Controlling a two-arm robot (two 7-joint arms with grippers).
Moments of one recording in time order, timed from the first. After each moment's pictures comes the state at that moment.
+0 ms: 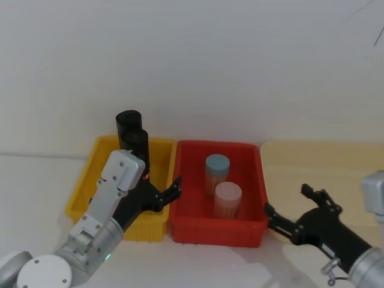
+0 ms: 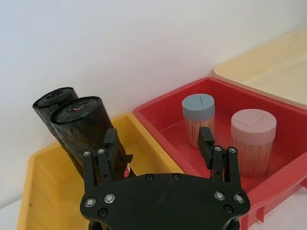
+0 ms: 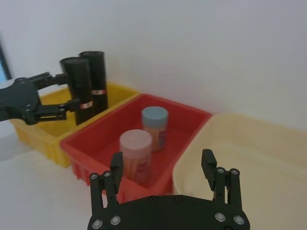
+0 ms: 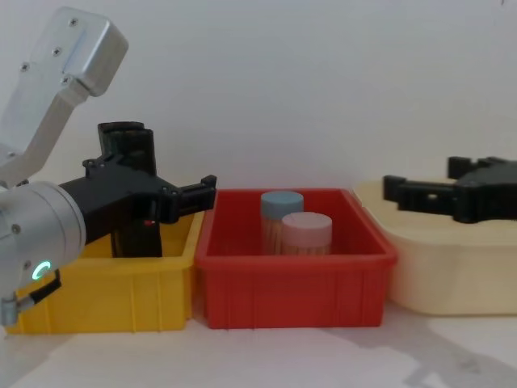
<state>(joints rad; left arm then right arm) -0.24 0.38 0.45 -1.63 -0.20 0.01 -0.01 0.08 0.43 -0.28 -1.80 0.34 0.16 0.30</state>
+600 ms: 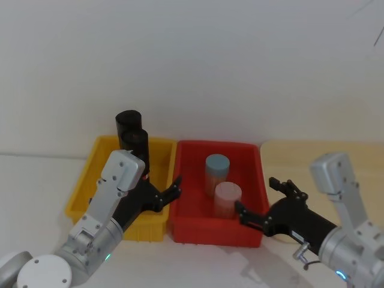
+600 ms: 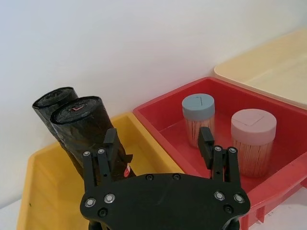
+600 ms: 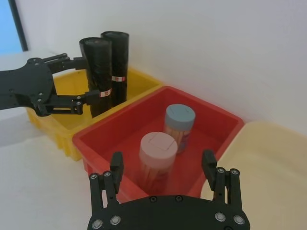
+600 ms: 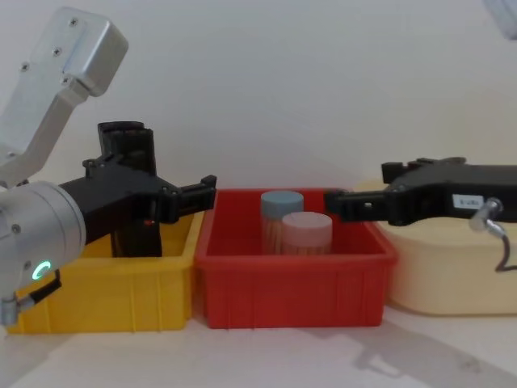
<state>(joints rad) -0.24 0.38 0.45 -1.63 -0.20 0.01 -0.01 0.24 0.41 -0.40 -1.72 0.27 0.27 0.35</state>
